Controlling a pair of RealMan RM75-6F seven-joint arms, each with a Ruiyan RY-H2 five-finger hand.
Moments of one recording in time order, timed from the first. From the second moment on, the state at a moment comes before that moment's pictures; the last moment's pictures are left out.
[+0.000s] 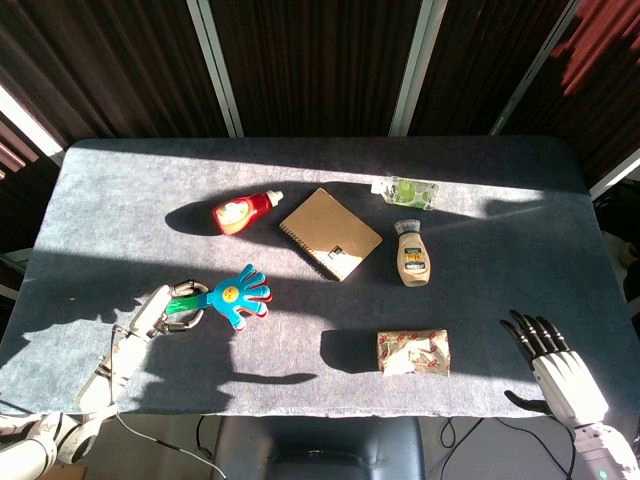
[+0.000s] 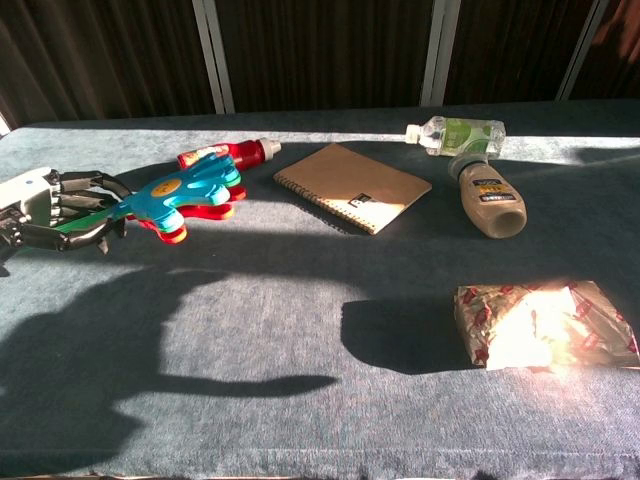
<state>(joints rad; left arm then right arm) -0.53 -1.63 0.00 -0.92 1.60 1.23 -1.16 0.08 -1.08 -0.09 -1.62 -1.69 1.44 0.04</state>
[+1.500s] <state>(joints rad) -0.51 -1.46 -0.03 -1.08 1.62 1.44 -1.96 0.08 -1.08 -0.10 -1.63 -1.70 1.42 0.03</state>
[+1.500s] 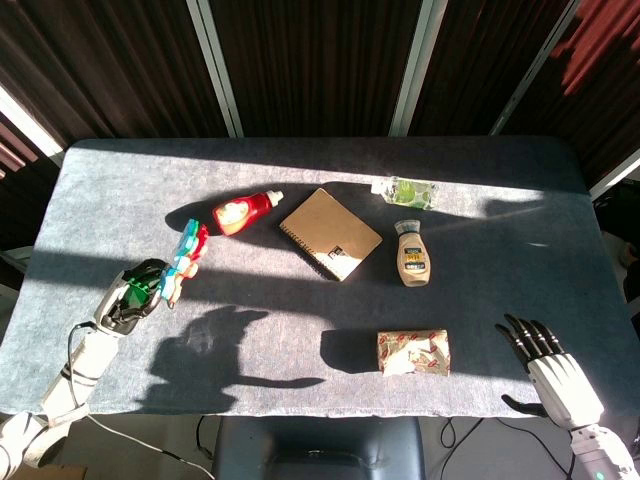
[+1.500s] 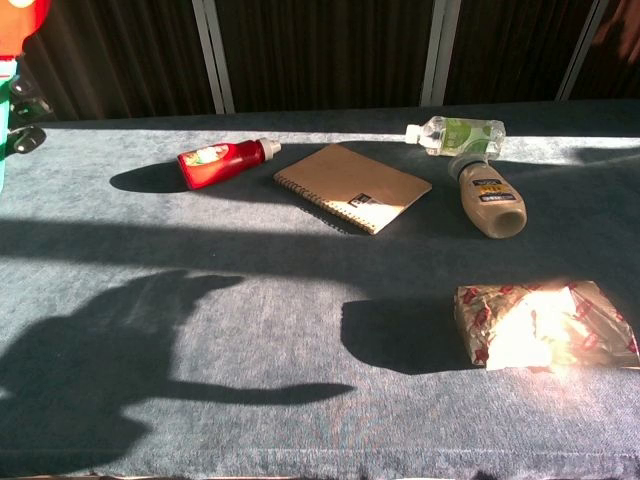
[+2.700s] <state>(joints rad) -0.57 -1.52 0.00 -1.10 1.55 1.07 -0.94 0.08 -1.06 -0.10 -1.64 -1.69 1.41 0.04</state>
